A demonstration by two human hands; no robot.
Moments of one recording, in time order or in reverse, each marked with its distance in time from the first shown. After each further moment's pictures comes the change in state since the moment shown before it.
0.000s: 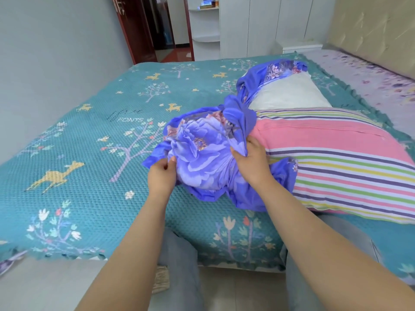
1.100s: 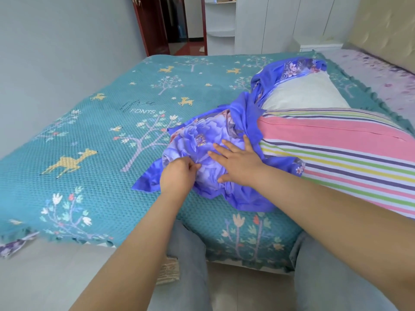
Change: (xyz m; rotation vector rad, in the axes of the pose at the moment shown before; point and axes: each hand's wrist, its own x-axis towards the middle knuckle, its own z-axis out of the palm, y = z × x) left_hand -0.004 -0.009 0.002 0.554 -0.086 0.228; right_hand 0.015 -0.011 0.031 -1.124 -0.777 -0.529
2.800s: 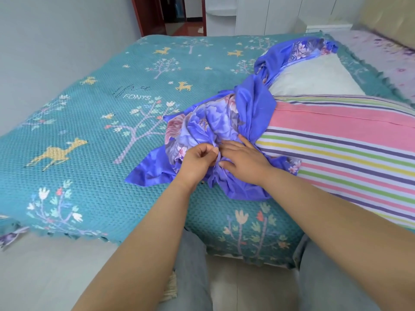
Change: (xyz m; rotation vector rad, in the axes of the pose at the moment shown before) left_hand 0.023 0.017 0.048 -1.052 -0.265 -0.014; right_hand 0.021 0.010 0.051 0.360 0.343 -0.073
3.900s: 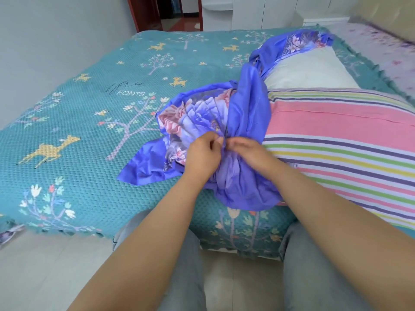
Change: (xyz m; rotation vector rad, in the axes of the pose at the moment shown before) left_hand -0.012 0.029 0.037 0.631 0.166 0.170; right_hand -0.024 0.013 -0.013 1.044 0.016 0.337
